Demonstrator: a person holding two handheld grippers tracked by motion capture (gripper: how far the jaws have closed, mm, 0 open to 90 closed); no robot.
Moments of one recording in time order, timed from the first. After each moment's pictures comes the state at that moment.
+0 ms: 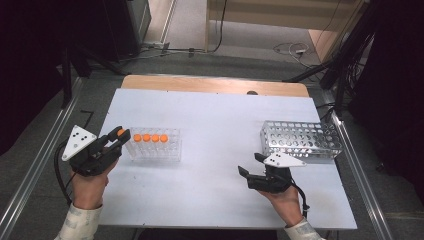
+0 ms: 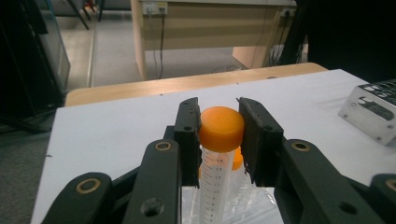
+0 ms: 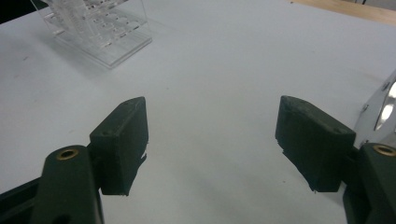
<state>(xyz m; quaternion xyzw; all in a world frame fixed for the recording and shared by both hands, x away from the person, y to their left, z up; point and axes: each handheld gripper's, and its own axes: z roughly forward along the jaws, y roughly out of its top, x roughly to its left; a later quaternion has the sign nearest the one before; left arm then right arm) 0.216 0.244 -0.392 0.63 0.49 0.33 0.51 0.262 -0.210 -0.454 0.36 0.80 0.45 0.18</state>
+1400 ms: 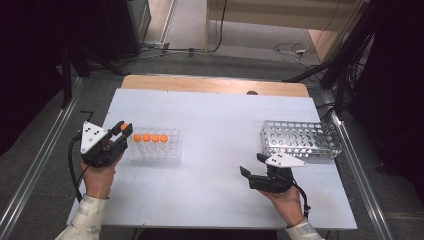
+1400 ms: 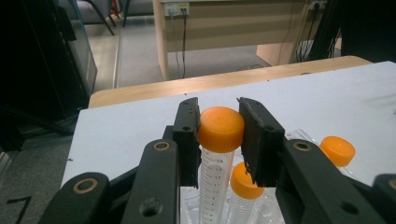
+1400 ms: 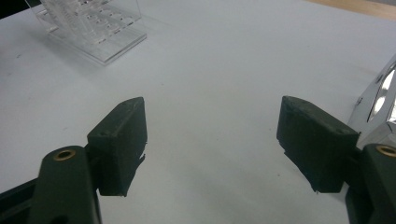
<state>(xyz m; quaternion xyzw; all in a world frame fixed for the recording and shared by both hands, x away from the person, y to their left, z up) 0.245 0.240 -0.416 0.62 0.50 0.37 0.48 0.262 -0.213 -0.456 0.37 0.80 0.44 0.18</state>
